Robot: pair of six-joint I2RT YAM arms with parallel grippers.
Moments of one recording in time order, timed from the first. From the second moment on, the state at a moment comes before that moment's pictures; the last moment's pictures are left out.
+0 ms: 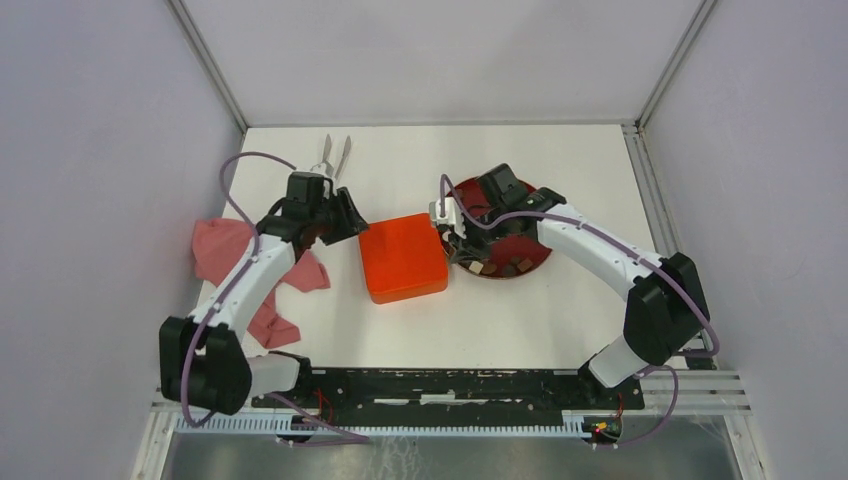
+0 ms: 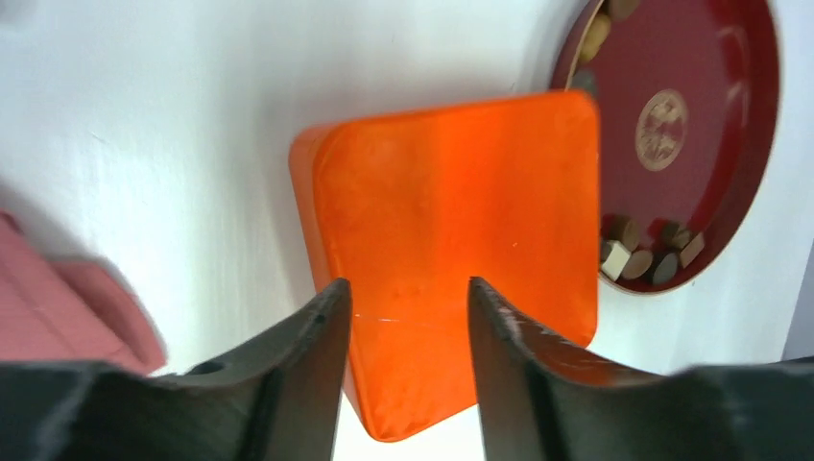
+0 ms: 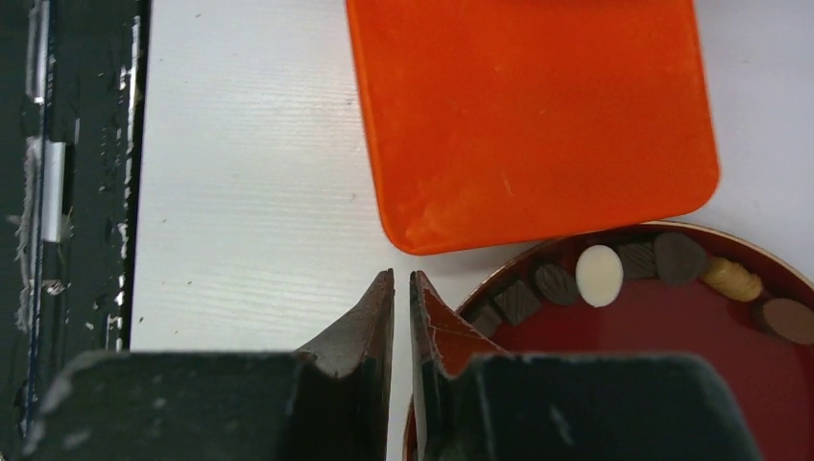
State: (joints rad) left arm -0.22 1.31 0.92 -0.45 0.18 -0.50; right arm 0.64 1.58 1.26 -0.67 -0.68 -0.78
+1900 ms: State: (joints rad) left arm -0.44 0.68 1.38 -0.50 0.18 -0.51; right arm 0.24 1.12 1.65 -0.54 -0.52 -0.30
